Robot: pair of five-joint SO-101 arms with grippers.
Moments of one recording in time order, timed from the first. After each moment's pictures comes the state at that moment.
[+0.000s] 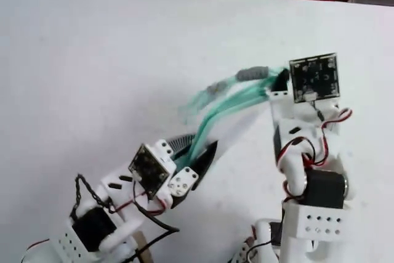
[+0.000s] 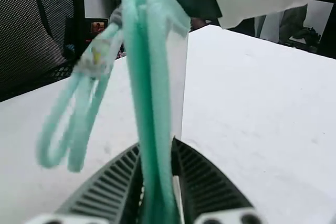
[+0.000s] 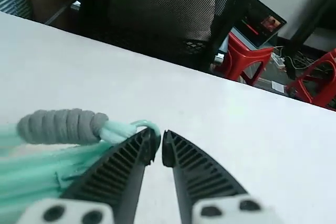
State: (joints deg) left arm 43.1 -95.0 80.8 37.1 -0.4; right arm 6.0 -59.8 40.9 50.9 18.2
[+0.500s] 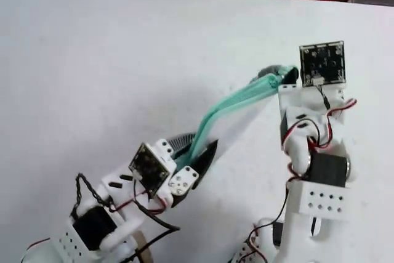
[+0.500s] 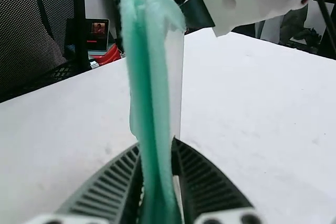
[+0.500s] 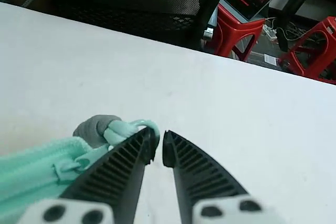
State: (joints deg) left arm 43.1 -94.8 80.8 37.1 -0.4; right arm 9.8 -51.0 40.1 48.2 18.2
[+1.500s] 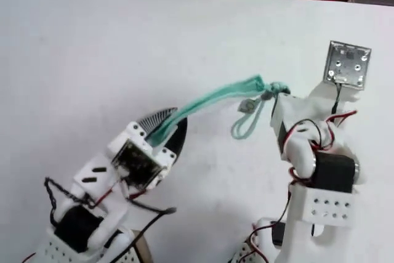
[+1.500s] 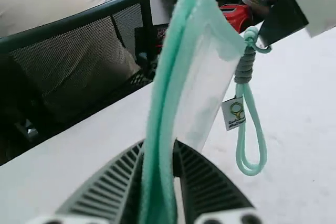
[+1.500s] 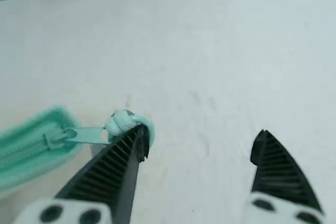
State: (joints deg) left arm 26.0 -91.5 68.0 44.3 -15.4; right arm 8.2 -51.4 30.9 72.8 -3.1
